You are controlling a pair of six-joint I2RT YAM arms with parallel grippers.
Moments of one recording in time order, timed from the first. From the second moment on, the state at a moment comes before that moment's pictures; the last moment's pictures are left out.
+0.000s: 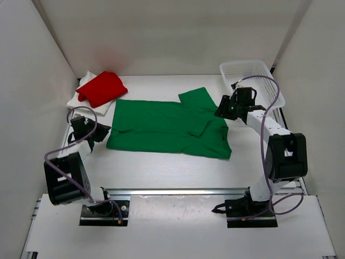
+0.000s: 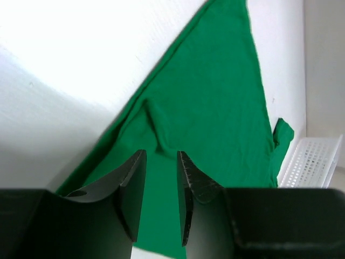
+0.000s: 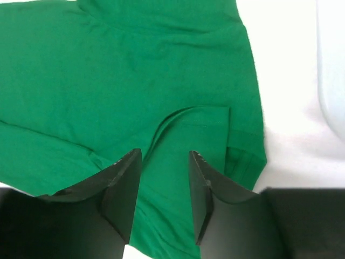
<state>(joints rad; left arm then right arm) 0.28 1.45 0.62 0.14 0.28 -0.88 0.10 1.64 1.11 -0.24 -0.30 0.32</state>
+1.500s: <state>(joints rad) 0.33 1.13 0.36 -0.13 0.24 -0.73 -0.03 0.61 0.21 -0.26 -0.19 0.64</state>
